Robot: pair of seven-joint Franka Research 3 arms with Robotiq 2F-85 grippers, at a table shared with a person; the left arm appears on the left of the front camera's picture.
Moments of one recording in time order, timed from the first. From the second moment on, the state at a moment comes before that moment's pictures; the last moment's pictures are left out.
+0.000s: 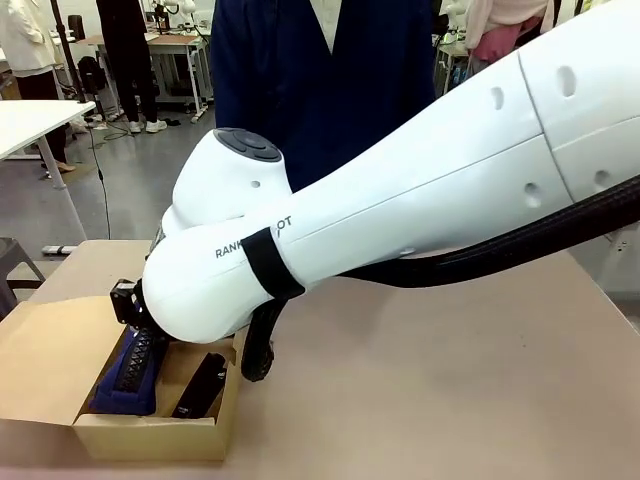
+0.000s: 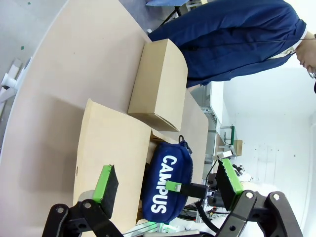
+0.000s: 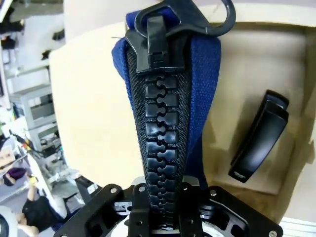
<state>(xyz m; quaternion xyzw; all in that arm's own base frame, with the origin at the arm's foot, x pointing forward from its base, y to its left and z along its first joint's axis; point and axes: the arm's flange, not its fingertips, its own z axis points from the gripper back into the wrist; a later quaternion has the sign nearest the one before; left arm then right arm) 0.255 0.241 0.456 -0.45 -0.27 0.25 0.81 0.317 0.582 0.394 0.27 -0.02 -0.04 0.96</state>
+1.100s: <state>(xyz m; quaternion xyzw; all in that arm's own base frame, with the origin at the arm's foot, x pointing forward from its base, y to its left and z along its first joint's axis) 0.255 0.241 0.456 -0.45 -0.27 0.25 0.81 0.333 0.582 0.359 0.23 0.01 -0.05 0.97</state>
